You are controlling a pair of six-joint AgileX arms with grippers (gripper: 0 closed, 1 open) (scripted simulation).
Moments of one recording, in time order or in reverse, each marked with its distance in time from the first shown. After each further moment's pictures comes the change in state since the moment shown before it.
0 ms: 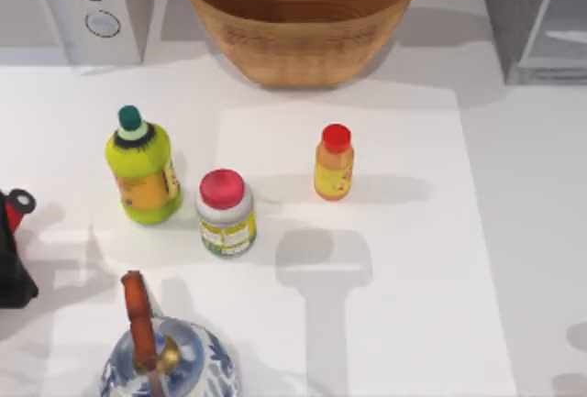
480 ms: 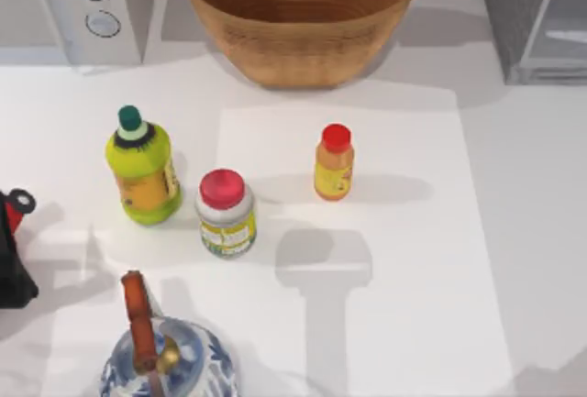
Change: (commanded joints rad) left arm 0.000 0.000 0.000 0.000 0.000 0.000; right arm -0.667 0.736 0.262 -0.040 -0.357 -0.743
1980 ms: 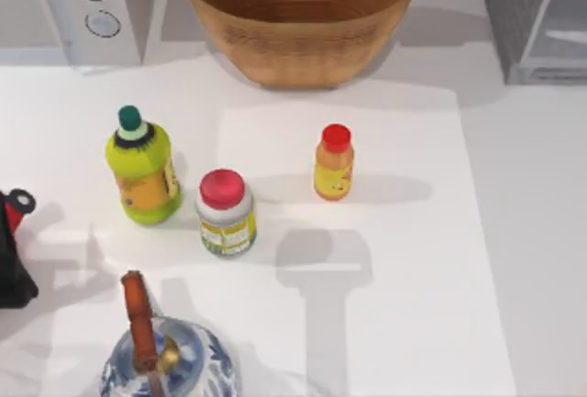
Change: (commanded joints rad) left arm 0.000 0.000 0.000 0.000 0.000 0.000; right arm -0.634 0.954 0.233 0.213 -0.390 -0.694
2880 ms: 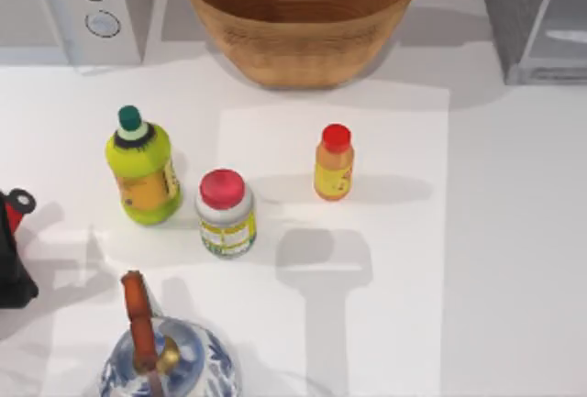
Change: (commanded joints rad) left arm 0.000 0.000 0.000 0.000 0.000 0.000; right arm 0.701 0.002 -0.050 0.989 0.185 1.198
